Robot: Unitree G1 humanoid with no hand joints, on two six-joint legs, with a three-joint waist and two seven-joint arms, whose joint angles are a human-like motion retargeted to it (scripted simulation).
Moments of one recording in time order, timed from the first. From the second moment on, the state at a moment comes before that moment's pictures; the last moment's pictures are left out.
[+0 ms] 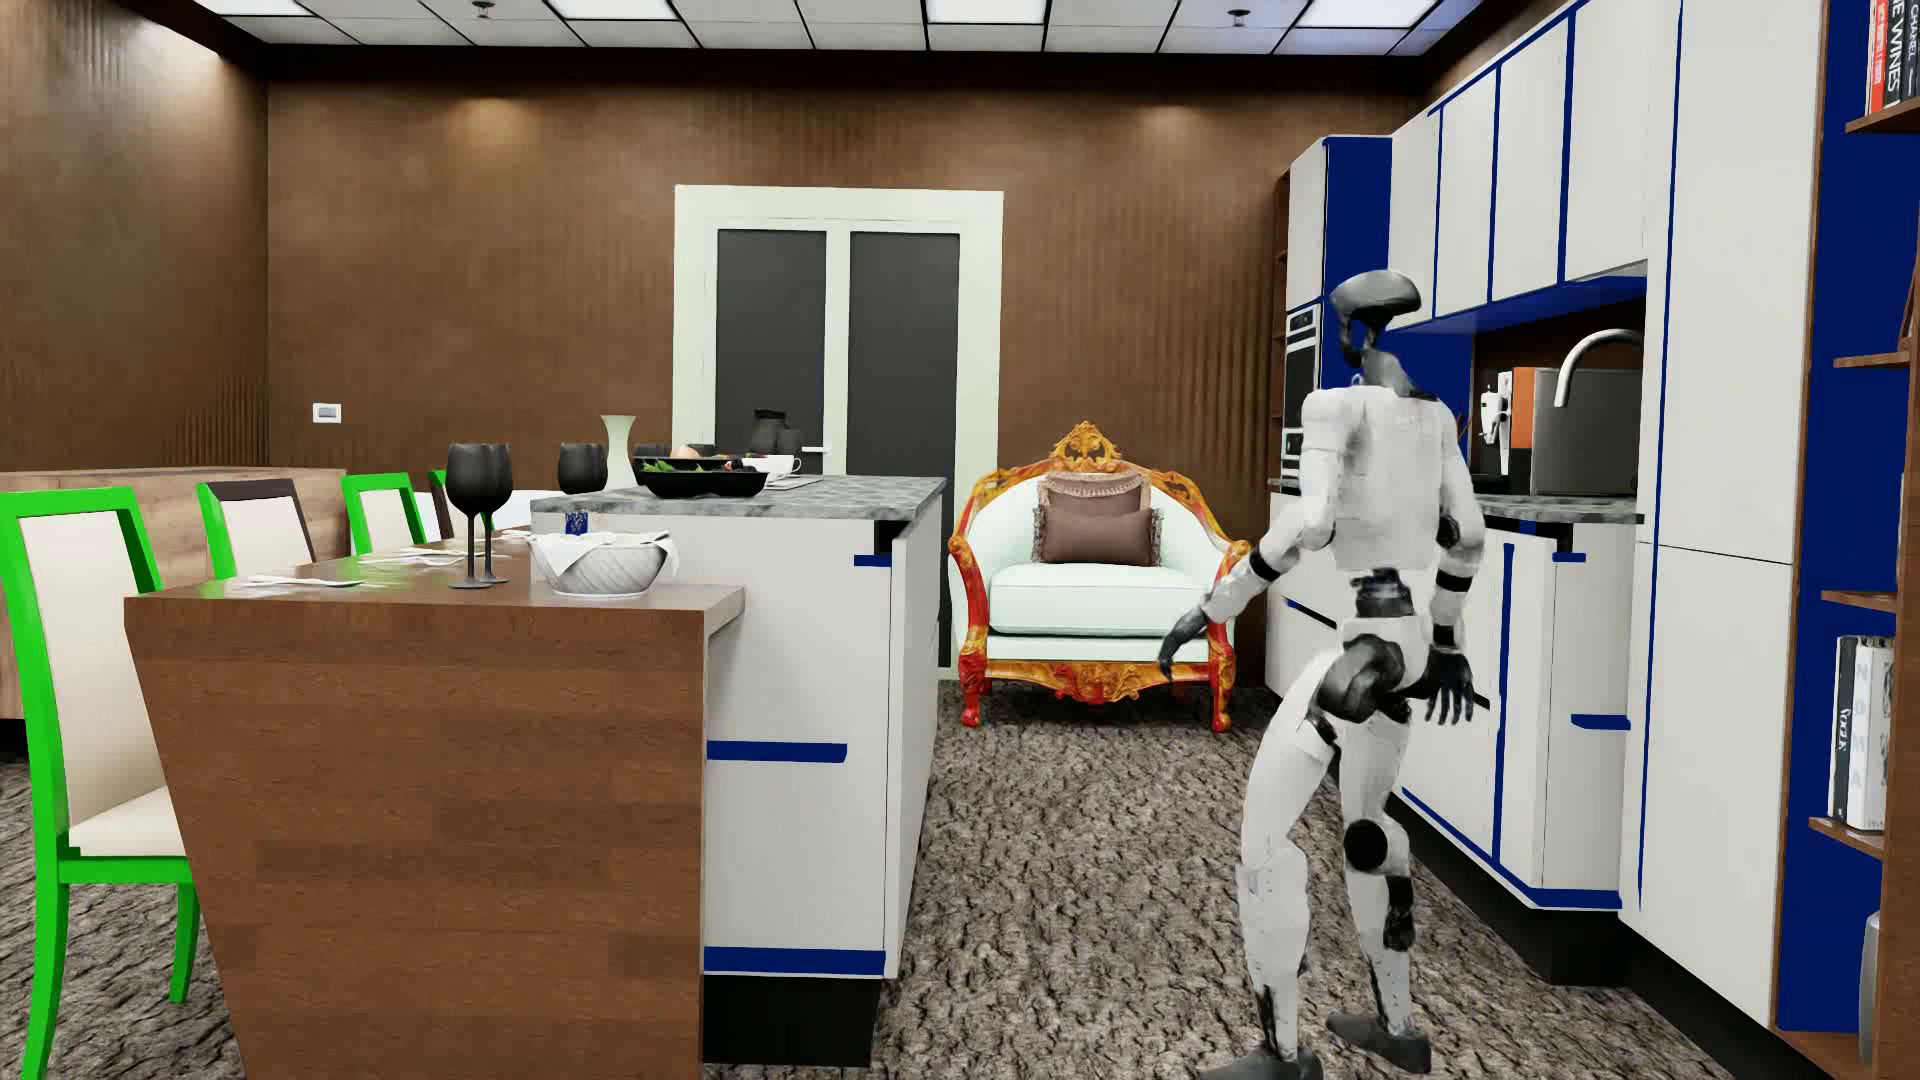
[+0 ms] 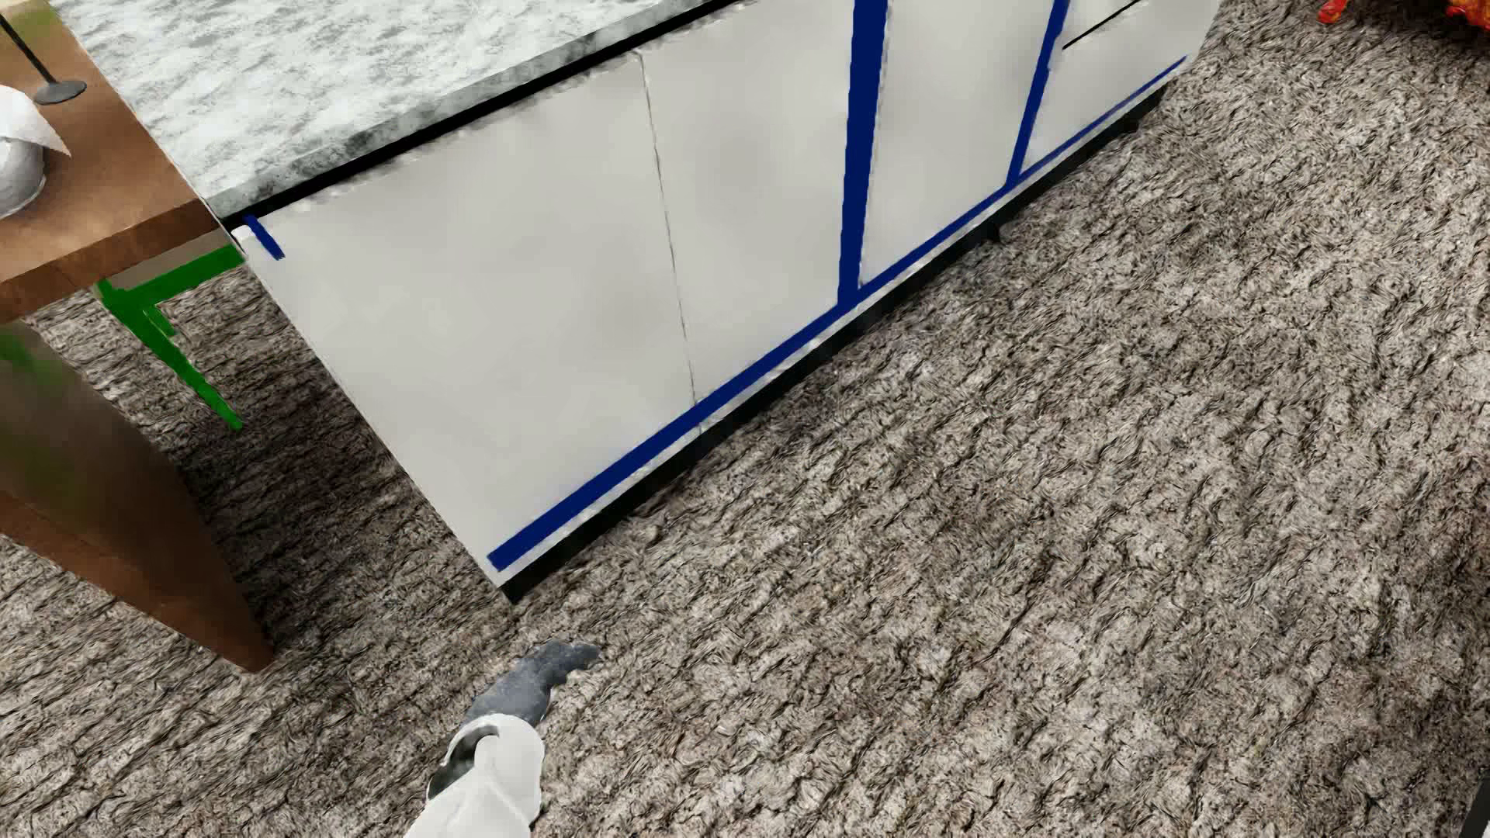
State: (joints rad) body -0.29 -0.23 -0.08 0.46 0.03 0.10 0.85 -0.27 0.00 0.48 0.39 -0.08 0.37 -0.14 -0.37 0.22 -0.05 0.06 -0.03 -0.30 -0.27 0.56 0.75 0.56 -0.57 0.30 0.23 0.11 -0.09
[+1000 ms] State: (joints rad) body -0.42 -0.18 -0.06 0.40 0.02 0.06 0.58 -0.50 -0.01 0.50 0.38 0.05 0.20 -0.07 -0.50 0.23 0.01 0.01 -0.09 -0.39 -0.18 0.77 0.66 0.54 -0.74 0.30 0.12 0.31 0.01
